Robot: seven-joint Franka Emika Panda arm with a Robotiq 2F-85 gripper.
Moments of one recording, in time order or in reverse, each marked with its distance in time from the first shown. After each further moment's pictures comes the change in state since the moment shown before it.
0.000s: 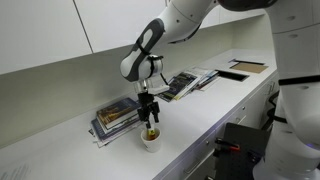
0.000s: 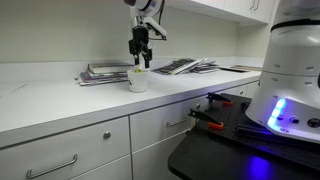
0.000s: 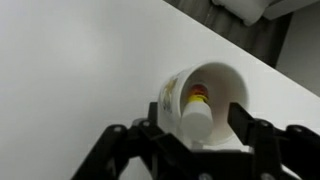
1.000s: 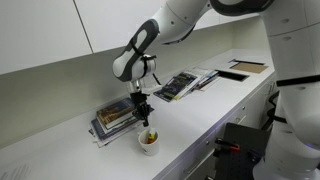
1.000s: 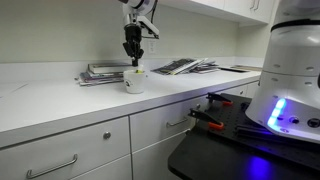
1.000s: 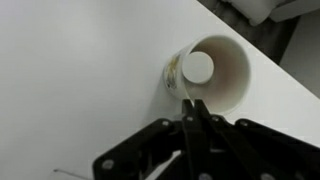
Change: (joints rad) arm -0.008 0.042 0.051 0.088 -0.032 -0.001 -0.022
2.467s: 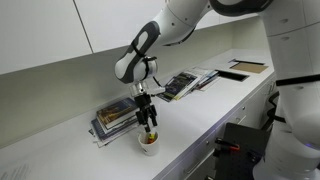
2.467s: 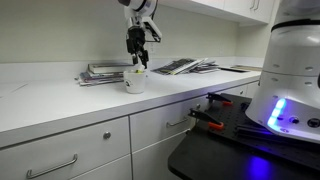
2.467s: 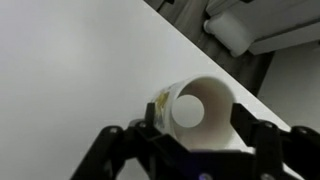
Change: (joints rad) arm -0.032 0.006 0.026 -0.023 0.015 -0.112 -0.090
